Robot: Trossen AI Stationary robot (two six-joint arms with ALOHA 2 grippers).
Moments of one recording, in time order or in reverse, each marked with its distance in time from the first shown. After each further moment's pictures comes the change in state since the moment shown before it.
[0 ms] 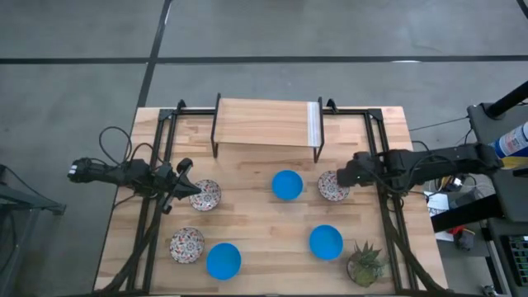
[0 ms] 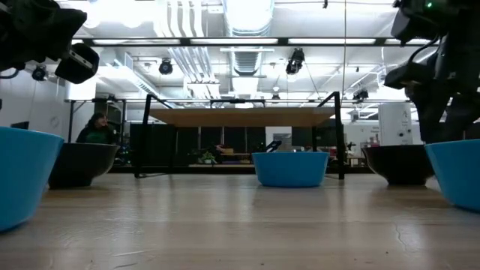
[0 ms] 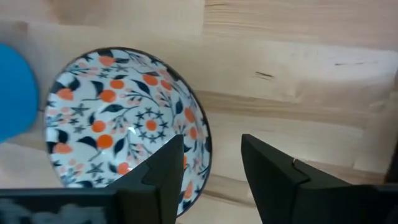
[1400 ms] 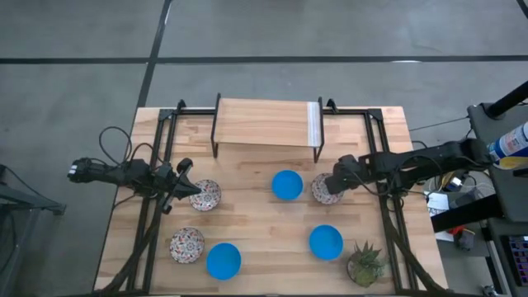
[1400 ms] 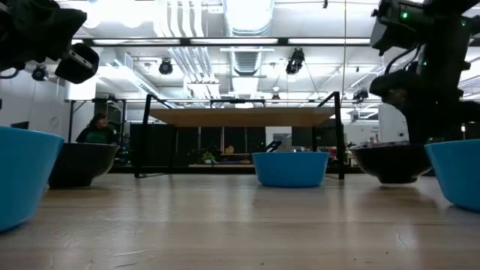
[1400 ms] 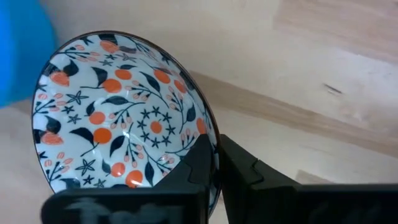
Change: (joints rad) left arm 0.000 0.000 0.000 0.000 0.000 0.000; right arm -0.002 0.176 0.031 0.175 -0.048 -0.186
